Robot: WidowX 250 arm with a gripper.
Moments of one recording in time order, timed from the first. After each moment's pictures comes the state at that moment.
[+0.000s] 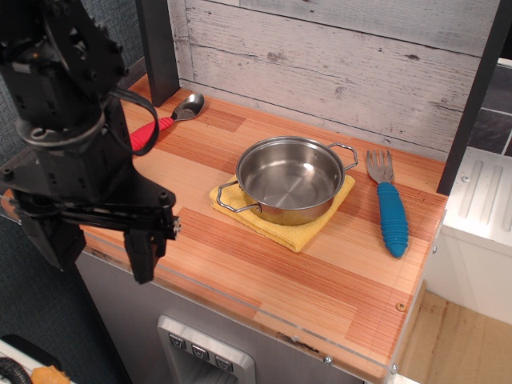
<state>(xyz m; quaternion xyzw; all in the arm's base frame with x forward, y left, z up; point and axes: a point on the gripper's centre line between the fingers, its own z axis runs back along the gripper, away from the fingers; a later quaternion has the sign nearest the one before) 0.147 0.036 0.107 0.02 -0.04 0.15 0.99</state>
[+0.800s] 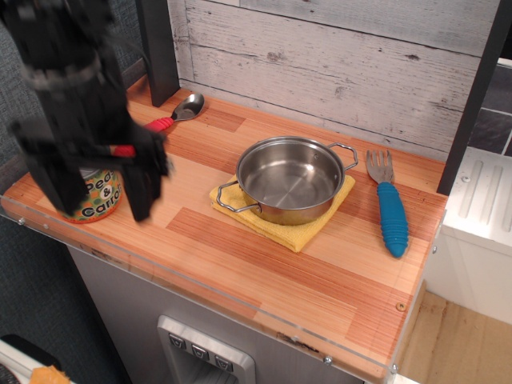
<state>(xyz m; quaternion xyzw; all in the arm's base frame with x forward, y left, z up) 0.183 0.069 0.114 0.00 -0.04 0.16 0.99</state>
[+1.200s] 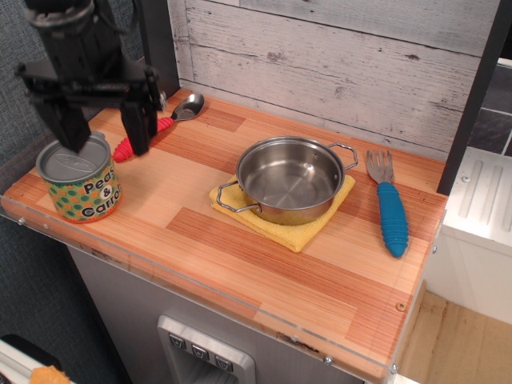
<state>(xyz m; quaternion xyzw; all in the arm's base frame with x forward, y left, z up) 0.229 0.108 0.118 0.01 -0.07 0.17 0.98</state>
